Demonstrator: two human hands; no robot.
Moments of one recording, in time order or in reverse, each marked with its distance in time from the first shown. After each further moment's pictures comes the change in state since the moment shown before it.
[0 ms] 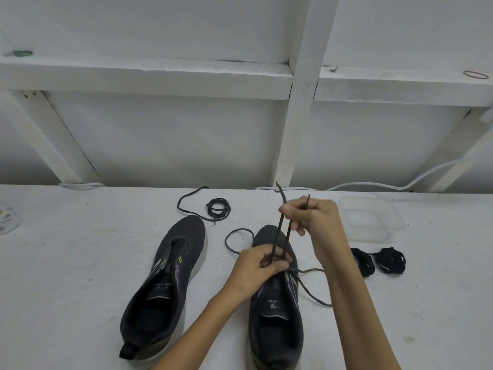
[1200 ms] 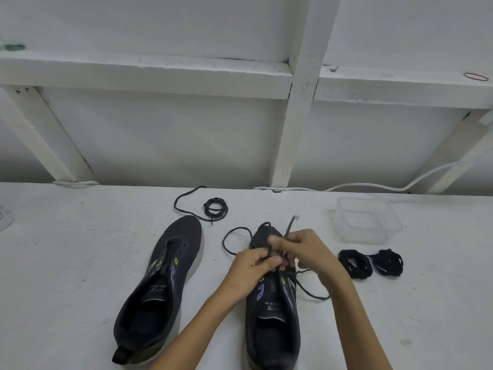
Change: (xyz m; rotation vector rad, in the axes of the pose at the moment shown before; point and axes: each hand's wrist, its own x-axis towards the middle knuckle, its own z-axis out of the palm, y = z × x) left_hand 0.003 -0.004 -0.003 -0.039 -0.029 -0.059; right_hand -0.009 0.038 -0.015 -0.425 -0.223 0.300
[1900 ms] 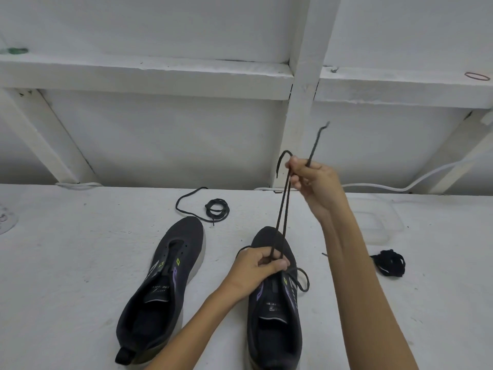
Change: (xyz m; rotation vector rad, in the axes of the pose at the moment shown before) left_hand 0.000 0.007 -0.002 0.051 -0.021 -0.017; right_hand 0.038 -0.089 -0.027 0.730 0.159 -0.278
